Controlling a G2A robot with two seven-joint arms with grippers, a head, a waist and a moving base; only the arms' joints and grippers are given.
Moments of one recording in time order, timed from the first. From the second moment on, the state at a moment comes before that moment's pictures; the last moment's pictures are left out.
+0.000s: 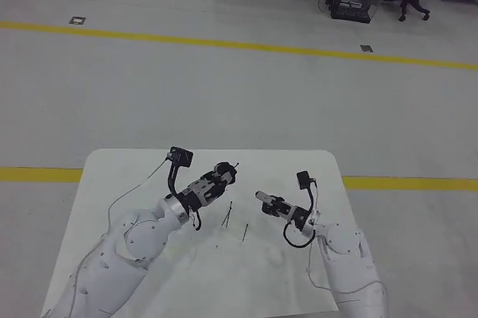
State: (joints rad) left arm 1.32 -1.32 -1.03 -1.70 0.50 -0.24 -0.27; right arm -1.49 -1.25 1.54 -1.55 -0.11 -0.24 0.92
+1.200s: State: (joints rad) left arm 1.32 -1.32 -1.03 -1.70 0.50 -0.24 -0.27; right arm -1.32 -1.26 1.23 -1.32 -0.33 -0.24 0.85
